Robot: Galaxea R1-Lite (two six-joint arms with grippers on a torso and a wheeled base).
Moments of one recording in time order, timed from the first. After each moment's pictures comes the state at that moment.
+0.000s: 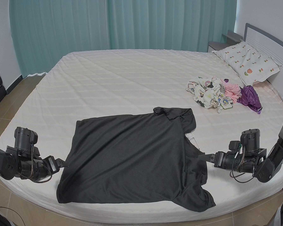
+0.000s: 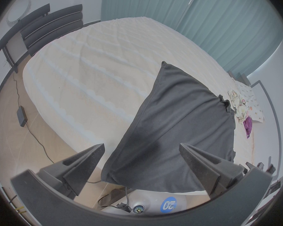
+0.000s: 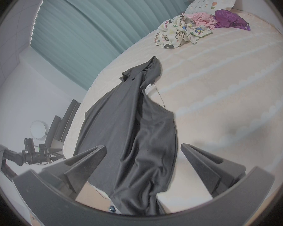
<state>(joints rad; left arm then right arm) -0.04 1.63 -0.46 -0.26 -0.02 -0.56 0.24 1.97 -0.40 -0.97 0.27 0.52</state>
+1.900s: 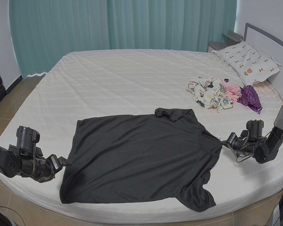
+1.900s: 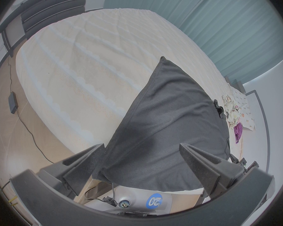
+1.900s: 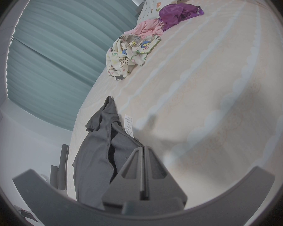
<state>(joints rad) -0.04 1.67 -0.49 -0.26 -0.13 -0.65 -0.03 2.18 -0.69 -0.93 0.26 0.76</state>
